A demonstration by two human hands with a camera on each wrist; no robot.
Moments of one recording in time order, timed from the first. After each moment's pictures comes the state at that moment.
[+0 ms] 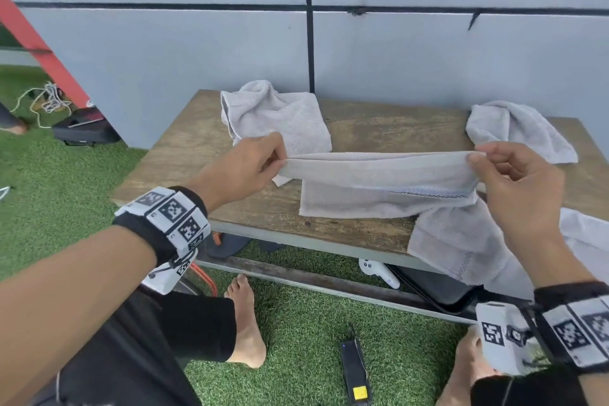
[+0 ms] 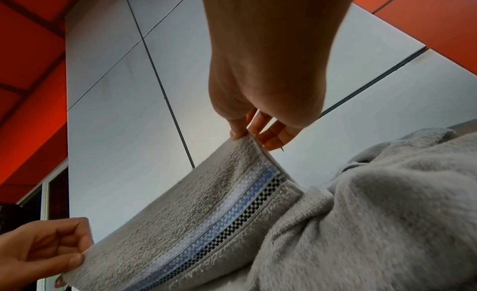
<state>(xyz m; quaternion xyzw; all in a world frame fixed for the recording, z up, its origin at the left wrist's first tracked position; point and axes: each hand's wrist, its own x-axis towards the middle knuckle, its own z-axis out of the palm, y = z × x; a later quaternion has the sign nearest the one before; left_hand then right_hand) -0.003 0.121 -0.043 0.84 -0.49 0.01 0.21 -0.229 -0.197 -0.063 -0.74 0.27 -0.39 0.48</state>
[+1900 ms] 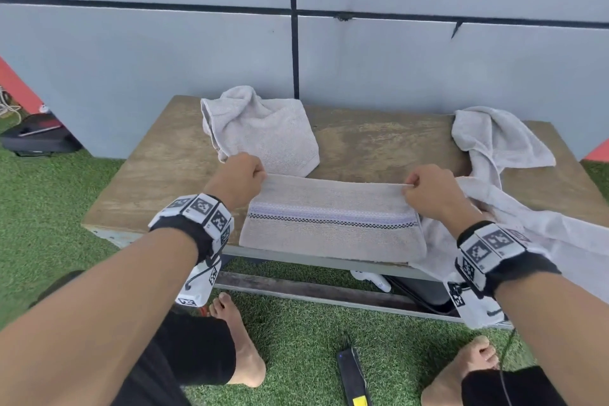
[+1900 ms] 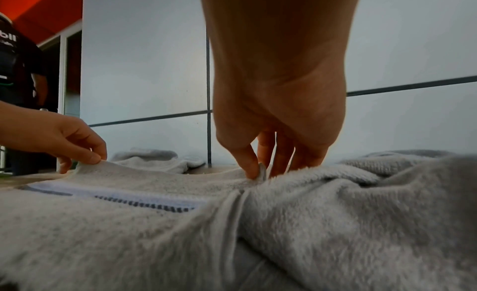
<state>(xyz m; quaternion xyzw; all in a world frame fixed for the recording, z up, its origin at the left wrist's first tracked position) 0.052 0.102 -0.089 0.93 -0.31 -0.08 0.19 -0.141 -0.193 -0.098 -0.92 0.33 -0.01 0.22</state>
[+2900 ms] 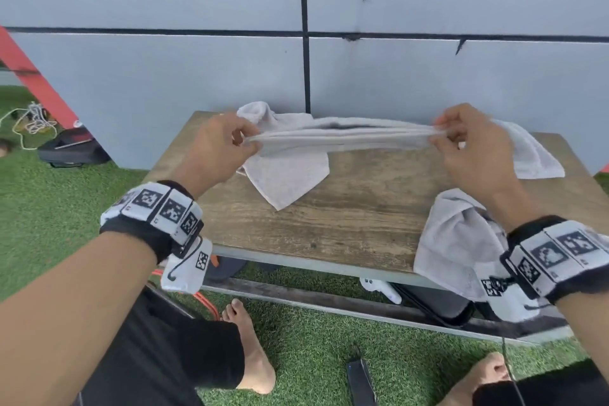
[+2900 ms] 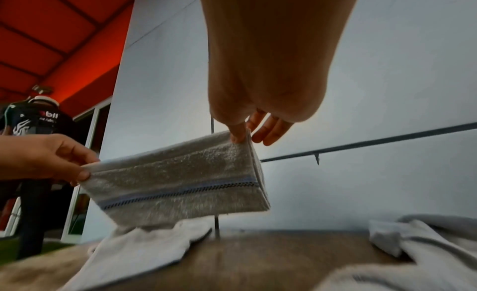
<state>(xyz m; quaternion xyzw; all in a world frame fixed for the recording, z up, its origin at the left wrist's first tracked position) 0.036 0.130 0.008 0.89 -0.29 0.05 0.34 -0.155 -0.192 -0.013 -0.87 0.20 -0.33 0.32</state>
